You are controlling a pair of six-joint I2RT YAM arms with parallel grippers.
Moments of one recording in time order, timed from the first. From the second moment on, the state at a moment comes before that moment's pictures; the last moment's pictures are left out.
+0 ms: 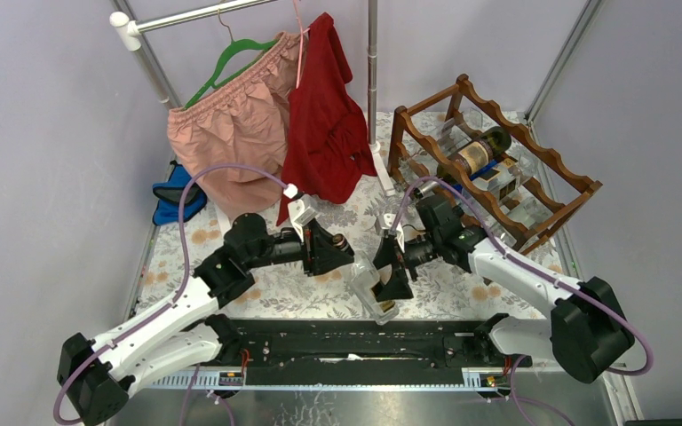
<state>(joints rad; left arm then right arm) -0.76 0.84 0.61 0.15 0.59 -0.34 0.59 1.21 0.70 -0.35 -1.11 -0.44</state>
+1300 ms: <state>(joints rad) -0.76 0.64 0.52 -0.07 0.50 -0.55 0.65 1.34 1.00 -0.94 -0.68 -0.90</state>
